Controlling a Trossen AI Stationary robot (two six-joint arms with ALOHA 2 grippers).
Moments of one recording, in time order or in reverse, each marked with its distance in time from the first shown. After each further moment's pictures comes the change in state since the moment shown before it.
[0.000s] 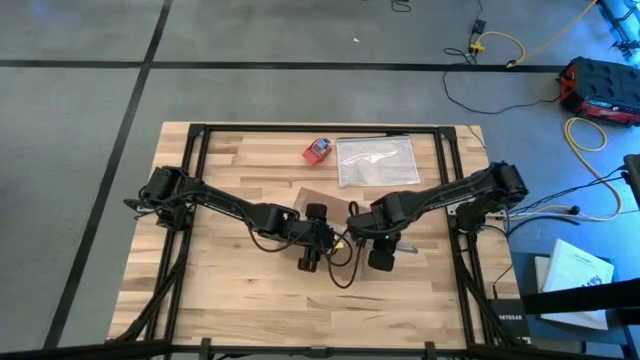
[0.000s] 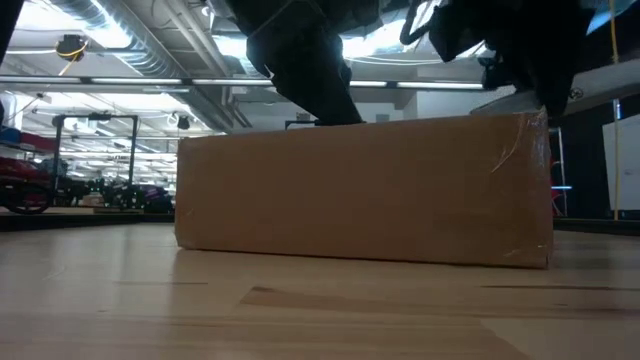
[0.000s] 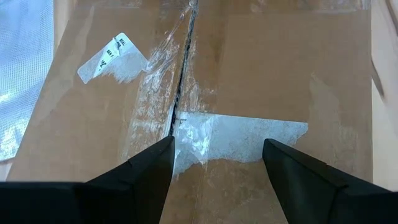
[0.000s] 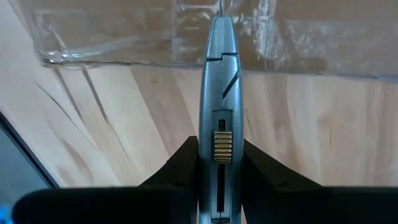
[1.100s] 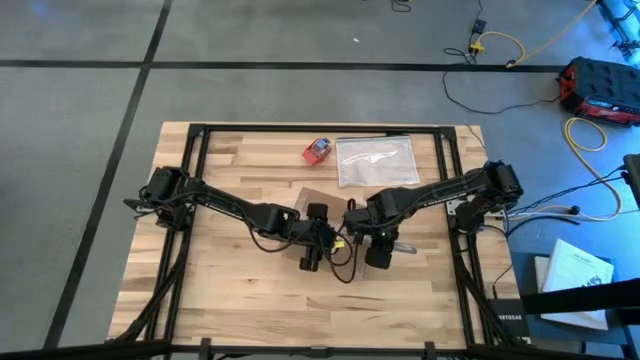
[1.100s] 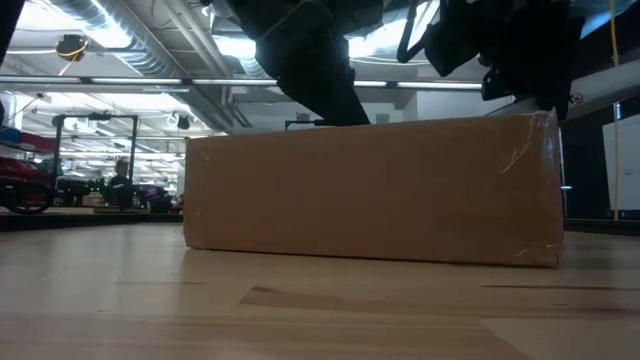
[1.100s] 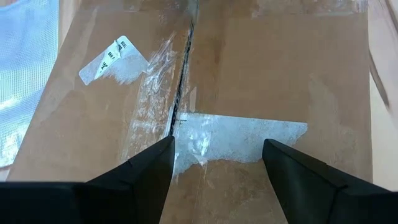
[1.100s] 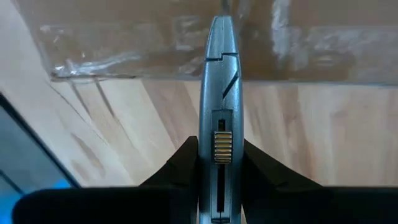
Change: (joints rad) left arm 0.001 0.000 -0.001 0.042 -0.002 0.000; right arm -0.044 0.027 -0.001 -0.001 -0.074 -0.014
